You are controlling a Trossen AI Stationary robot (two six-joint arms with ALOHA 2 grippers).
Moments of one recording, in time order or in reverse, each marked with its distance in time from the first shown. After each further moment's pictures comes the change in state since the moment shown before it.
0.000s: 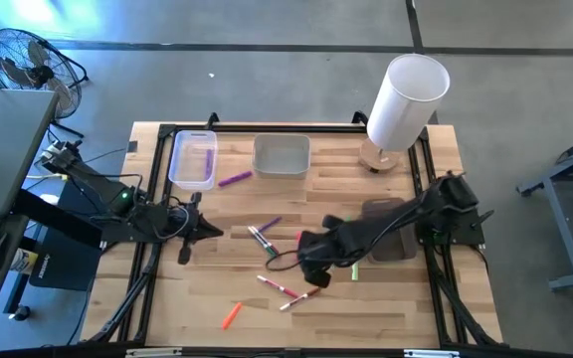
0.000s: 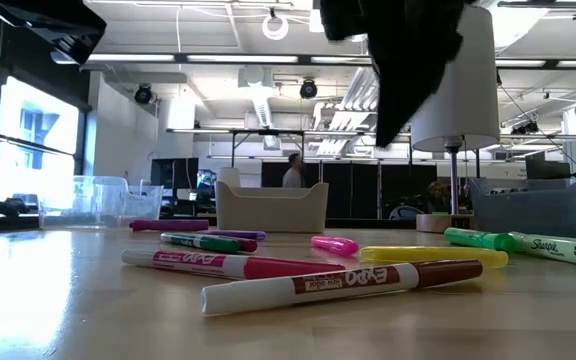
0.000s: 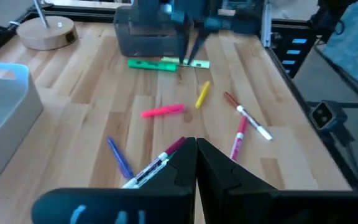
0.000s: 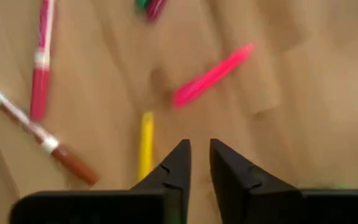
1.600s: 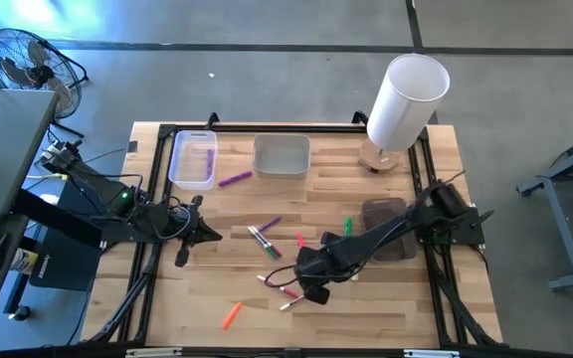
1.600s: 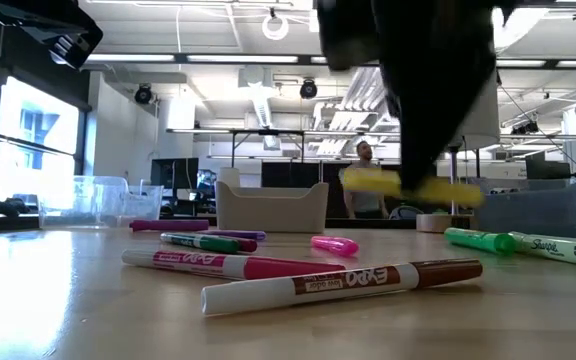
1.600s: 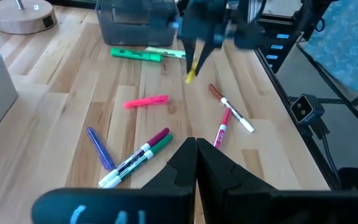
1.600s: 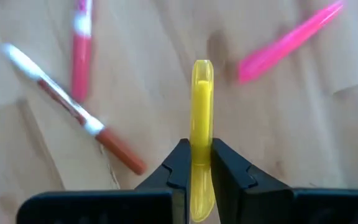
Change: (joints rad) left arm 0.001 0.000 0.001 -0.015 0.065 -0.040; right arm 0.044 0.065 -0.002 0.069 -0.071 0.065
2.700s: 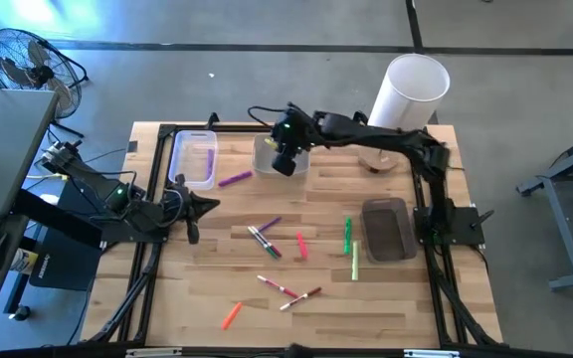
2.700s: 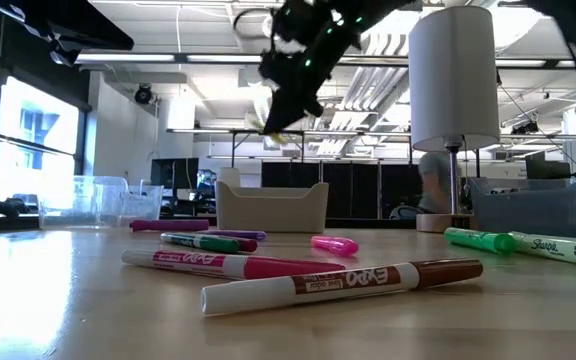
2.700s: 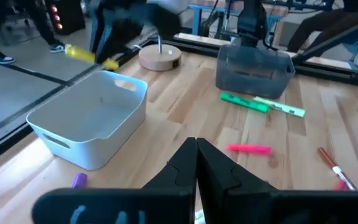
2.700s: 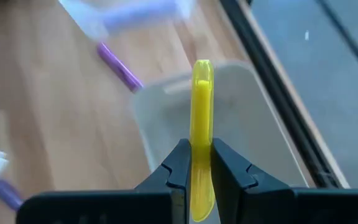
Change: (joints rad) left arm 0.001 -0.066 0.002 -0.053 -0.482 -0.082; right arm -0.780 0.069 0.350 0.201 -0.123 -0.786
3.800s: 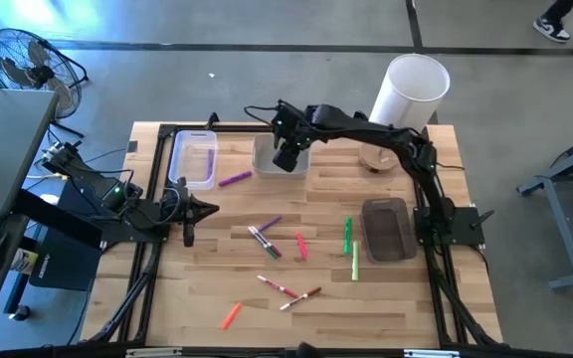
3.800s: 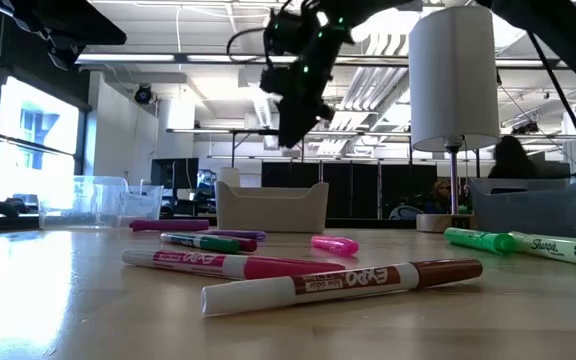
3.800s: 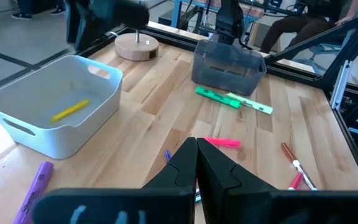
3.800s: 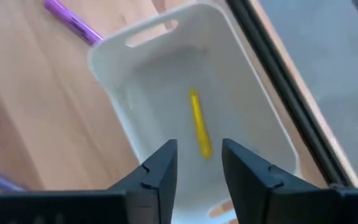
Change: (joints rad) left arm -0.001 -0.030 0.000 -0.015 0.108 -0.078; right arm -0.003 0.085 0.205 -0.321 0.075 0.111
